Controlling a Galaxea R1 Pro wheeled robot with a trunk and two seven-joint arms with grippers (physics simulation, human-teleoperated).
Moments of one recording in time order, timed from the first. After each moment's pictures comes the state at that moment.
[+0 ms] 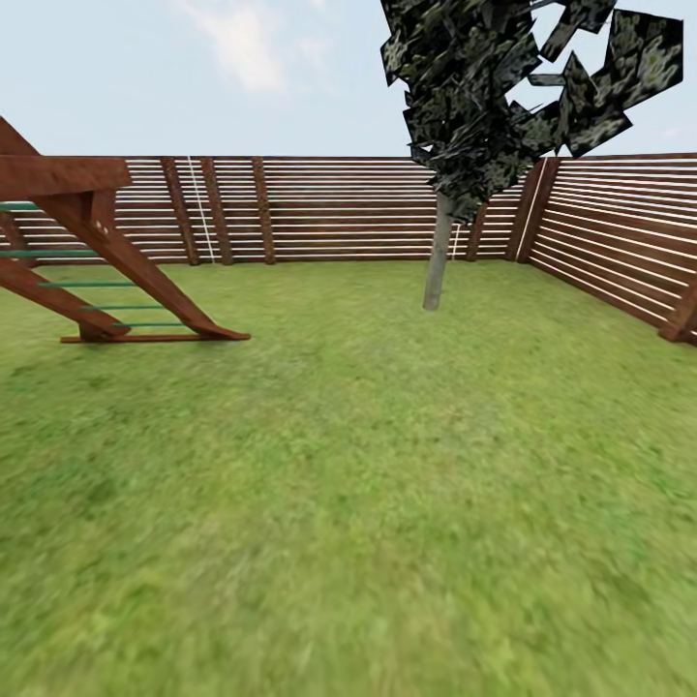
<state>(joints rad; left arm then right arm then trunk) 0.00 0.03 0.00 -0.15 0.01 0.00 0.00 -0.06 0.00 0.04 0.00 0.12 -0.19 -0.01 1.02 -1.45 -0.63</state>
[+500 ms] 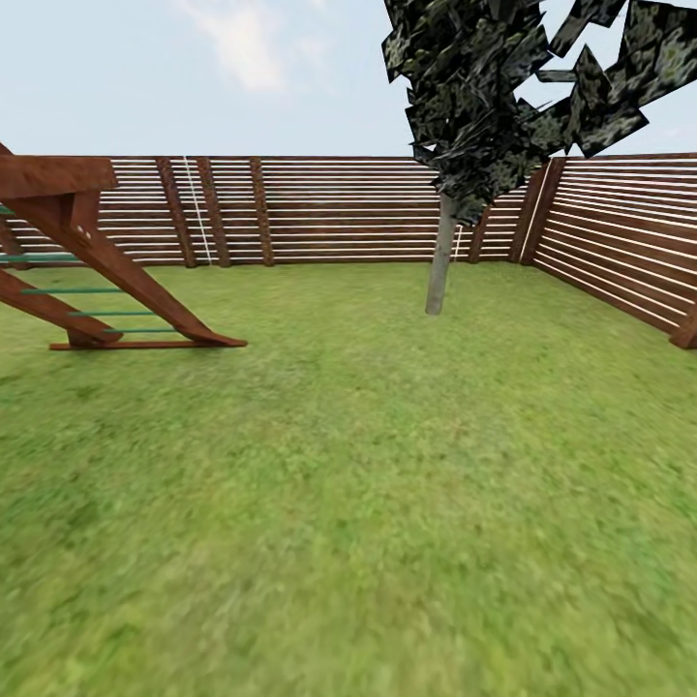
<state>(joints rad) 0.00 0.03 0.00 -0.15 0.01 0.00 0.00 -0.06 0.00 0.04 0.00 0.12 -0.19 -0.01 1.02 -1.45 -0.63</state>
